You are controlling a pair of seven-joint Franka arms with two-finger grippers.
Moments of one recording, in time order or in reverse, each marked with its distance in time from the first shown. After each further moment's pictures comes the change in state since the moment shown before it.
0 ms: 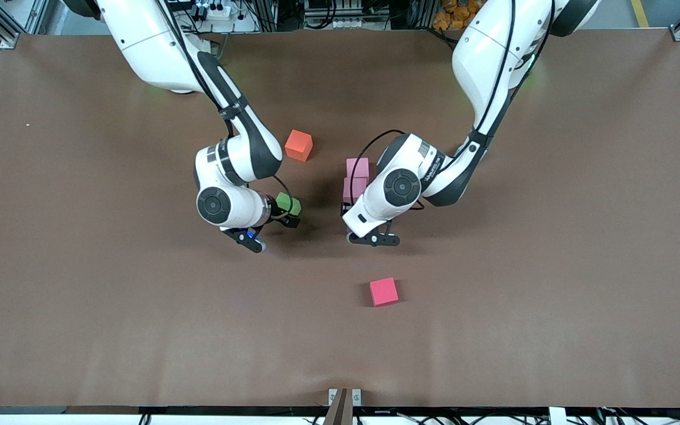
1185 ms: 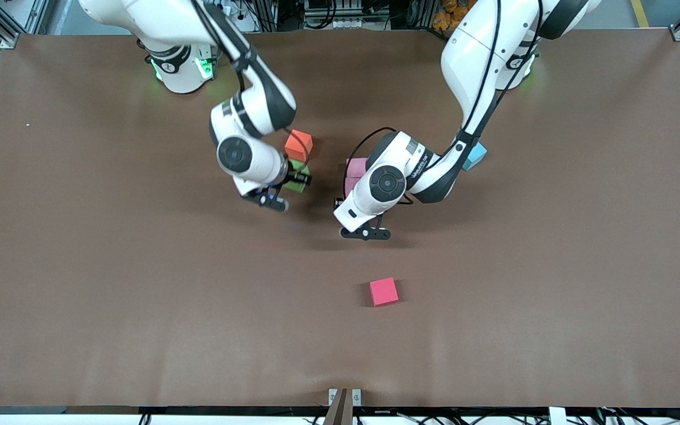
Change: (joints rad) left arm -0.044 0.023 0.016 0.008 0.005 -0.001 -0.048; right arm 0.113 -0.252 0.064 -0.286 0.009 0.080 -0.073
